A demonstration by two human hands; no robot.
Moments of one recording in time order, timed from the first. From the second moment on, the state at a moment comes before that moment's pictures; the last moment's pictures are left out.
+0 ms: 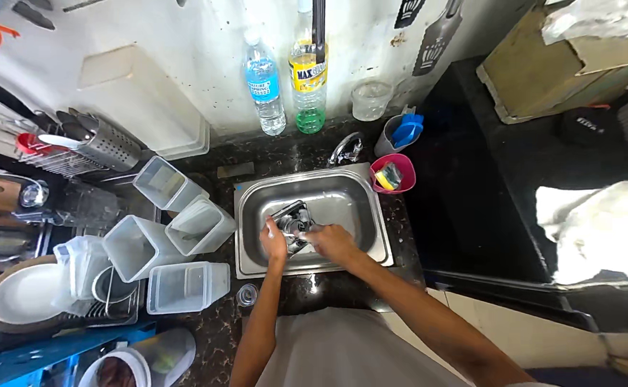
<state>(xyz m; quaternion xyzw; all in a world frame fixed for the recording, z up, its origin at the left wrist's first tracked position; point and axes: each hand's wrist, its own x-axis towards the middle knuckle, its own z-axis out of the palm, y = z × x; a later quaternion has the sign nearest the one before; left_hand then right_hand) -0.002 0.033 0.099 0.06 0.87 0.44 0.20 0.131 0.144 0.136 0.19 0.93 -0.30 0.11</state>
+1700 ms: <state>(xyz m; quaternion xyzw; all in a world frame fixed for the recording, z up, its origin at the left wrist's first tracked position) 0.007 0.029 0.089 -0.19 0.62 0.71 0.27 0.156 0.133 0.159 0.37 0.87 -0.27 0.19</state>
